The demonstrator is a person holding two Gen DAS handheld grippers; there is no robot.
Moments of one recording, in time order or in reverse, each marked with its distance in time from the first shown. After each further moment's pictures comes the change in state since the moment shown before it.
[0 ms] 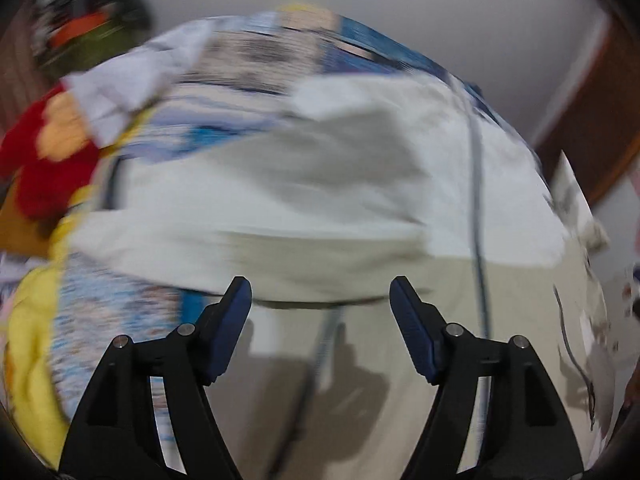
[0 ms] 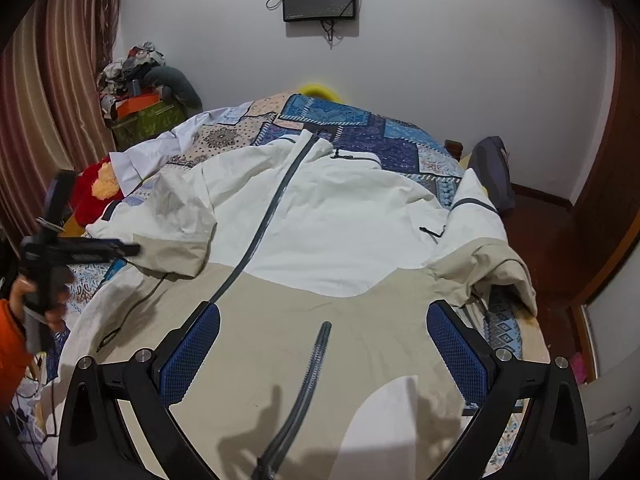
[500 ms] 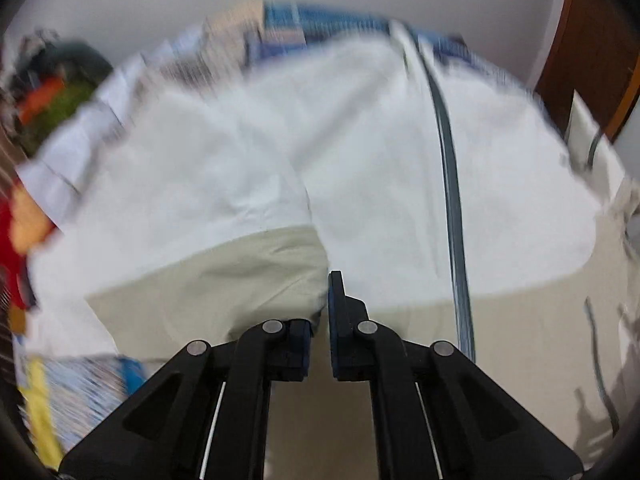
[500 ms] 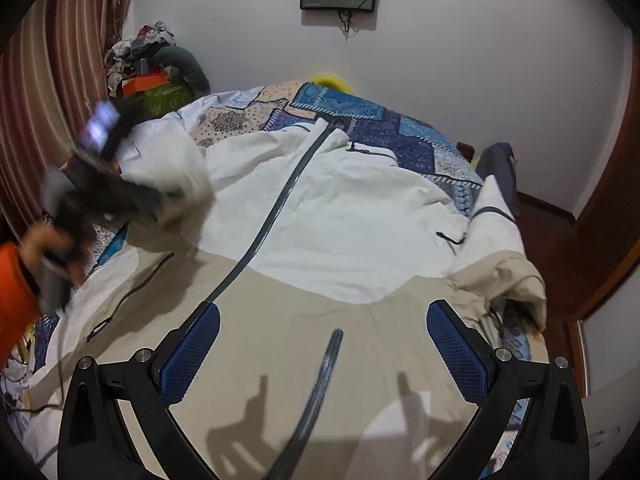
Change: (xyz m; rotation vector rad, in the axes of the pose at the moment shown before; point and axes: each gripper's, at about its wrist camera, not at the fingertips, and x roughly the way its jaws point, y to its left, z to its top) left arm 0.093 -0.127 0.030 0.261 0.095 0.076; right arm 0.013 0.011 0.001 -0.066 0.021 -0.018
